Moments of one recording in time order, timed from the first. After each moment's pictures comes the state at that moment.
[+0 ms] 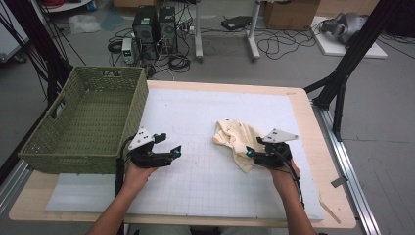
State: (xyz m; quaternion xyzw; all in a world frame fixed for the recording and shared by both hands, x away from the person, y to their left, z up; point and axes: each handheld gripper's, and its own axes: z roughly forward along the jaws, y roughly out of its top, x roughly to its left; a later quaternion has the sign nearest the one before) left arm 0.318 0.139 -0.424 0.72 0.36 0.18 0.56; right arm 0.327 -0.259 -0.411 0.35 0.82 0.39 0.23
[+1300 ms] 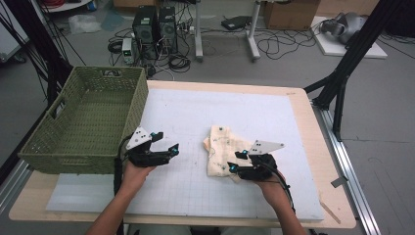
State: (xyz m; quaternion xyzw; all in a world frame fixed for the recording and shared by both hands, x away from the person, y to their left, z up) left arm 0.318 0.144 -0.421 0.71 0.37 0.20 0.56; right arm 0.300 -0.227 -0.416 0.30 0.84 0.44 0.14
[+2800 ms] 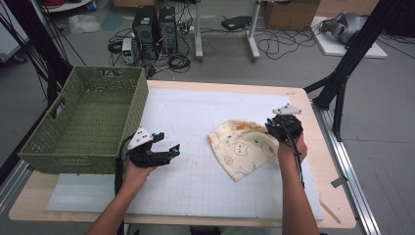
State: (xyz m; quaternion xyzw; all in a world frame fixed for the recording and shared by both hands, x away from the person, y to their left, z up) left arm 0.318 0.141 -0.422 0.72 0.37 0.19 0.56; right arm 0.382 -0.283 -0.374 0.45 0.76 0.30 0.37
